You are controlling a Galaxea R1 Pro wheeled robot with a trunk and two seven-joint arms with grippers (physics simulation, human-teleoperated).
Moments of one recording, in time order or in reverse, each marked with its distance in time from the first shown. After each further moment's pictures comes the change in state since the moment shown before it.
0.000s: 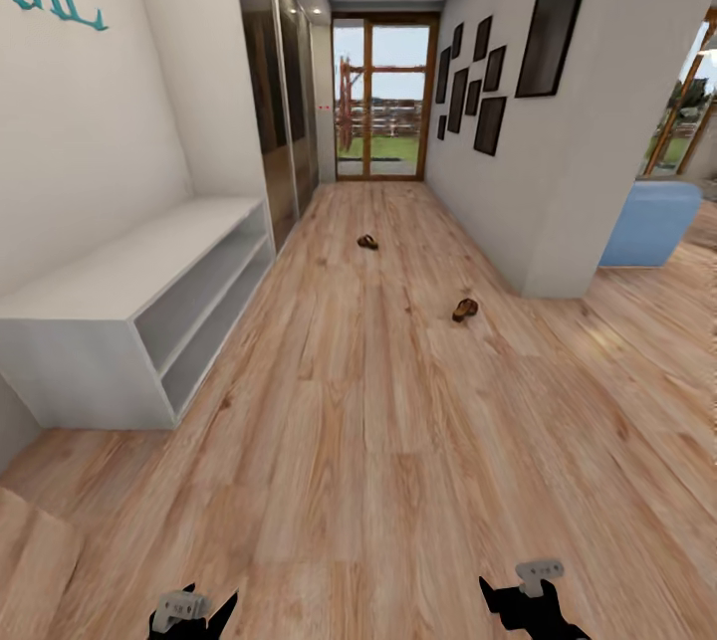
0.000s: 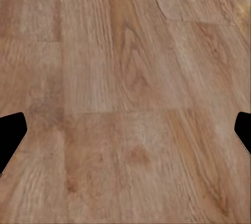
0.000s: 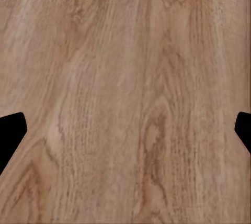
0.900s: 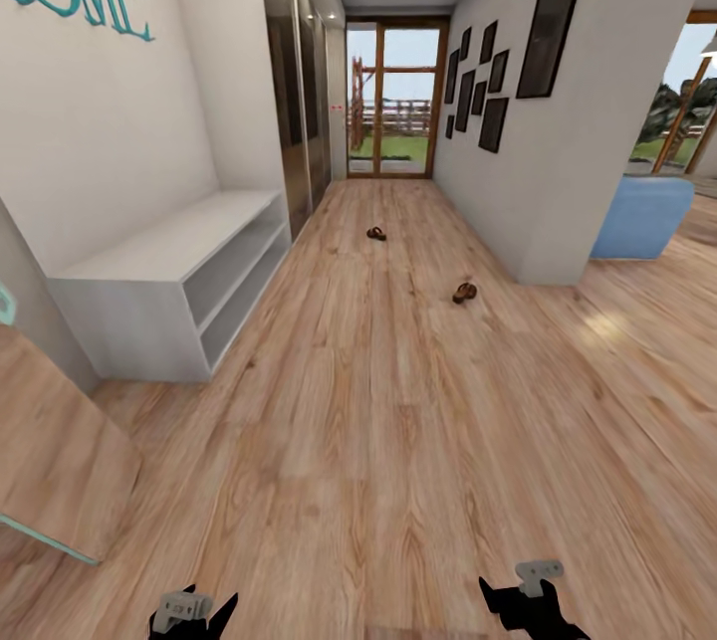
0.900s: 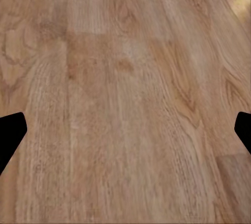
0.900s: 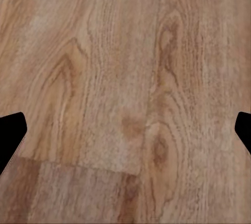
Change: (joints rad) left arm 0.000 0.000 0.000 0.001 -0.001 0.000 0.000; right arm 0.000 0.000 0.000 0.000 0.000 0.000 0.001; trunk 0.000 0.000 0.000
